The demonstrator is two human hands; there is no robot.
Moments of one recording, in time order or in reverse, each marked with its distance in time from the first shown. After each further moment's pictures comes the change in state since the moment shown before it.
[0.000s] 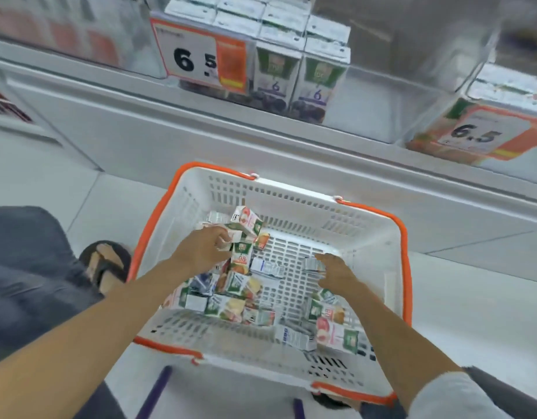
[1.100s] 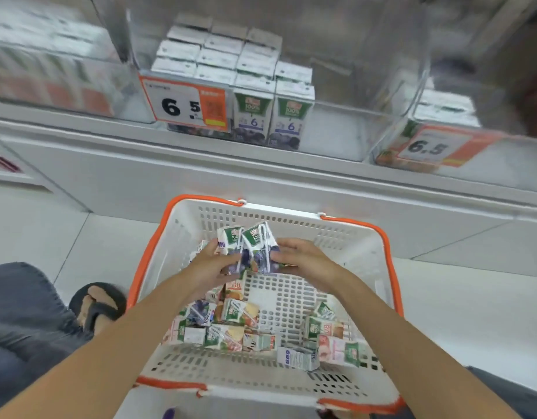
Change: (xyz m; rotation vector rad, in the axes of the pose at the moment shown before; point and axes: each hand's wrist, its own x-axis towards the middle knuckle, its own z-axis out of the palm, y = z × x) left_hand 0.004 0.044 -0.004 -0.920 -0.176 -0.244; right_hand -0.074 -0.108 -0.079 1.175 -0.105 -0.328
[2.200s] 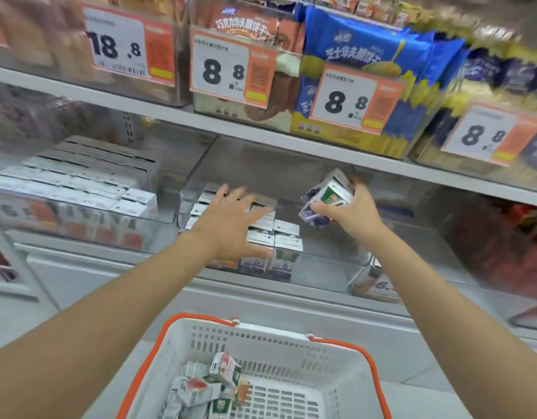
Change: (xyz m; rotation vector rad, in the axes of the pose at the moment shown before) left_hand -0.058 0.275 0.052 1.865 0.416 1.064; right_hand -0.026 -0.302 -0.056 -0.366 0.664 -0.745
